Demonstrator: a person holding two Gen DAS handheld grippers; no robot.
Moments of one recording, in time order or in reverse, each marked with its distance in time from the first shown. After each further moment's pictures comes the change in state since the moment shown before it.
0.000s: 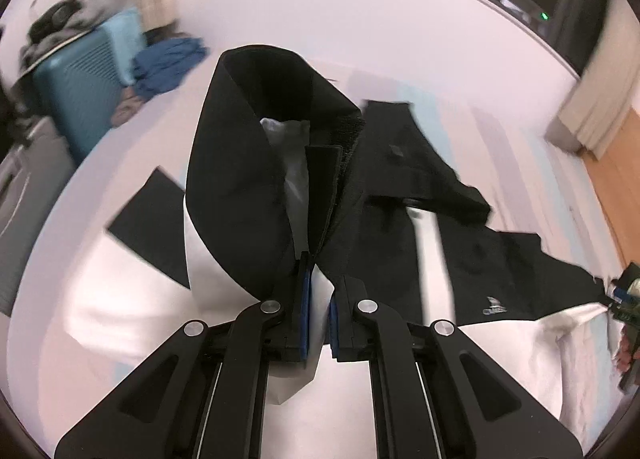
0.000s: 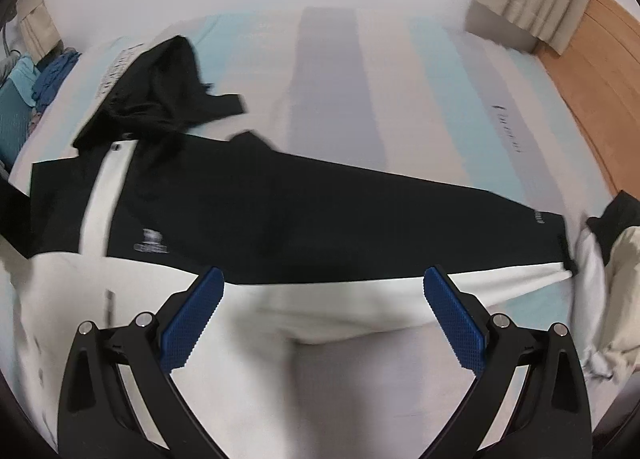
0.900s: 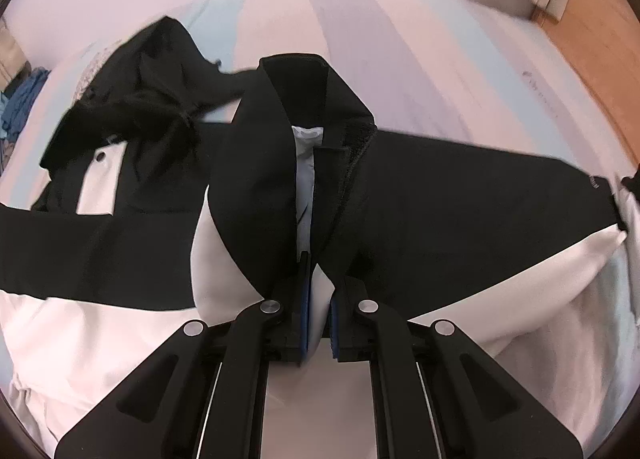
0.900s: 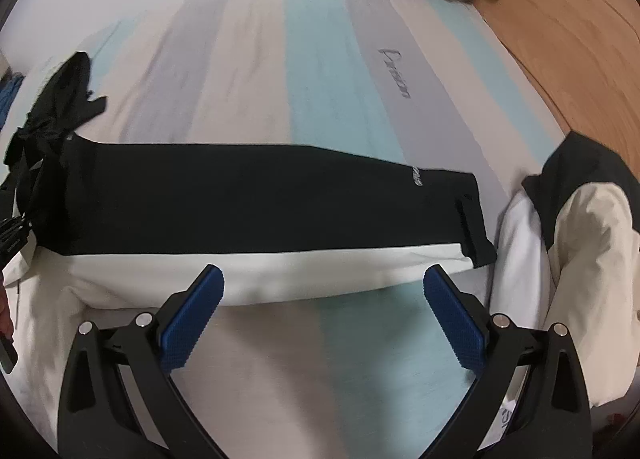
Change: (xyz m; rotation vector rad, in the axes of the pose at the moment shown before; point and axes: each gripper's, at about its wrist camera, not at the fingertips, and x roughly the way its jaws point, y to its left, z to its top) left arm 0.171 -0.390 -0.097 0.261 0.224 -0.021; right arm 0.047 -0.237 -0.029 0.089 0.075 -0.075
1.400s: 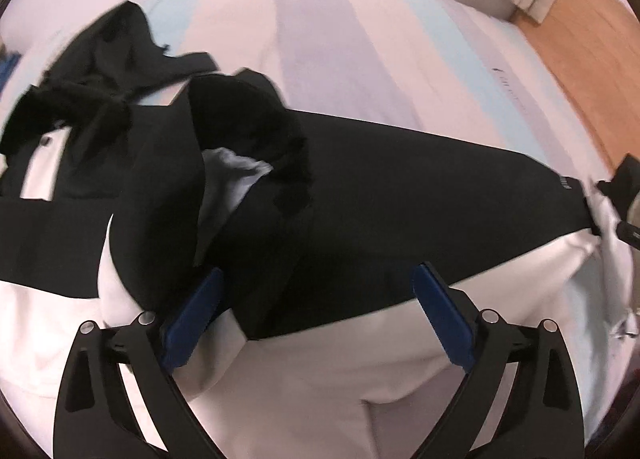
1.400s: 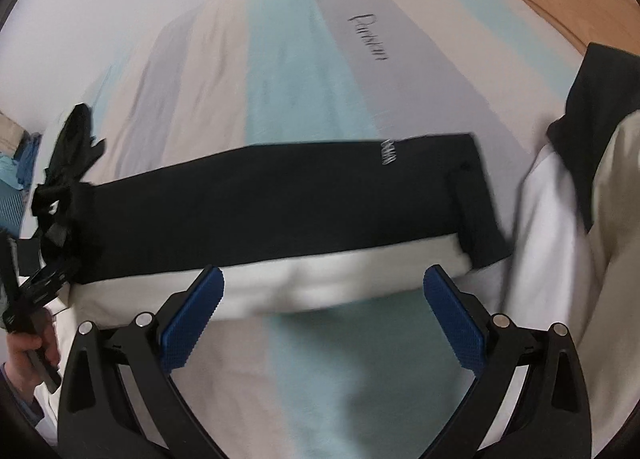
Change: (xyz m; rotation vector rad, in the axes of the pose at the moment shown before) left arm 0.012 -0.038 -0.002 -0.034 0.009 -0.167; right arm 0.053 -0.100 0.006 0.151 0.032 0.215
